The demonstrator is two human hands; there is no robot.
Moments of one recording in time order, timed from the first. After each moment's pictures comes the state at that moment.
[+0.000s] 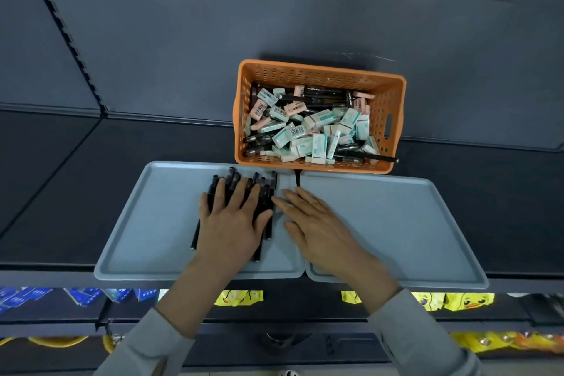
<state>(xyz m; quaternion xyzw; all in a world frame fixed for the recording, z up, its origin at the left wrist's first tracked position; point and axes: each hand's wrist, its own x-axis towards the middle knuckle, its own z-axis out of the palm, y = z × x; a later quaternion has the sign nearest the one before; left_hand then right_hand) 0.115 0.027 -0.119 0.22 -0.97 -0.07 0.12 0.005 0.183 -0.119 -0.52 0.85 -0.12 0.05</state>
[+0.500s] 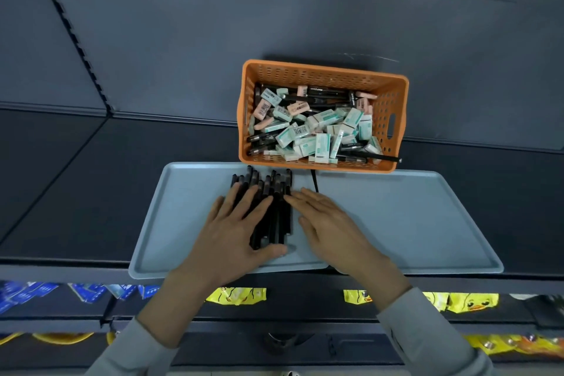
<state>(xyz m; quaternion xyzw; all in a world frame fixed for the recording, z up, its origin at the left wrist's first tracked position) 0.140 0.017 -0.119 0.10 -0.99 -0.12 0.07 -0.002 0.193 -0.119 -0.53 0.83 -0.17 -0.01</state>
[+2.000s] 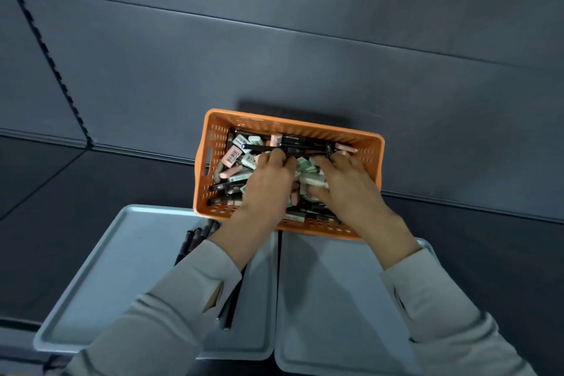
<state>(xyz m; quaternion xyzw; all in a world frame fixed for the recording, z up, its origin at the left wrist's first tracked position) -0.069 0.043 -0.043 0.19 -0.95 -0.04 0.23 -0.155 0.174 -0.011 -0.43 0.90 -0.05 -0.07</state>
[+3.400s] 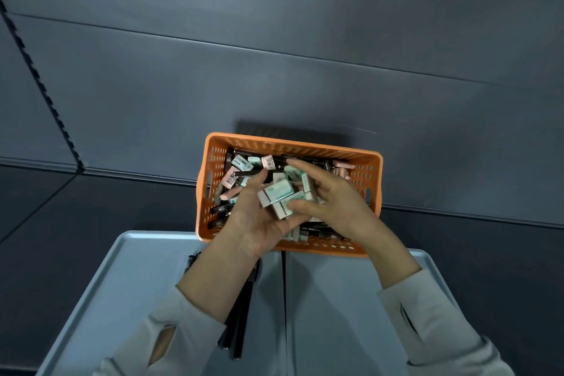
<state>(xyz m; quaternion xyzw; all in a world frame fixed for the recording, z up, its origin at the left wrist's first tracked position) -0.025 0.045 0.001 0.19 -0.23 -0.95 0.06 -0.136 0.167 0.003 -0.47 0.75 -0.45 0.15</state>
